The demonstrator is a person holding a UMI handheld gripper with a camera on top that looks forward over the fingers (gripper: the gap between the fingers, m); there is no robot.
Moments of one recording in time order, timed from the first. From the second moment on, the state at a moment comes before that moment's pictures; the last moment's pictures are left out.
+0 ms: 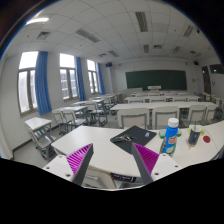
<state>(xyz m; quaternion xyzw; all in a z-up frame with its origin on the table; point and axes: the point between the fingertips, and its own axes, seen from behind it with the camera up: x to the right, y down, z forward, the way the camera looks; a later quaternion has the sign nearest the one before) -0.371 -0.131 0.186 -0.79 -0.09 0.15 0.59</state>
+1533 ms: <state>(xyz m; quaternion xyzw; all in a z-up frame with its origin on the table) -0.163 0.098 0.115 -0.73 0.18 0.25 0.61</state>
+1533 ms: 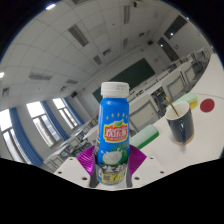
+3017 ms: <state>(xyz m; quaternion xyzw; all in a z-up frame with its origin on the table) 0.247 0.159 0.091 -0.76 0.02 -0.07 0.65</state>
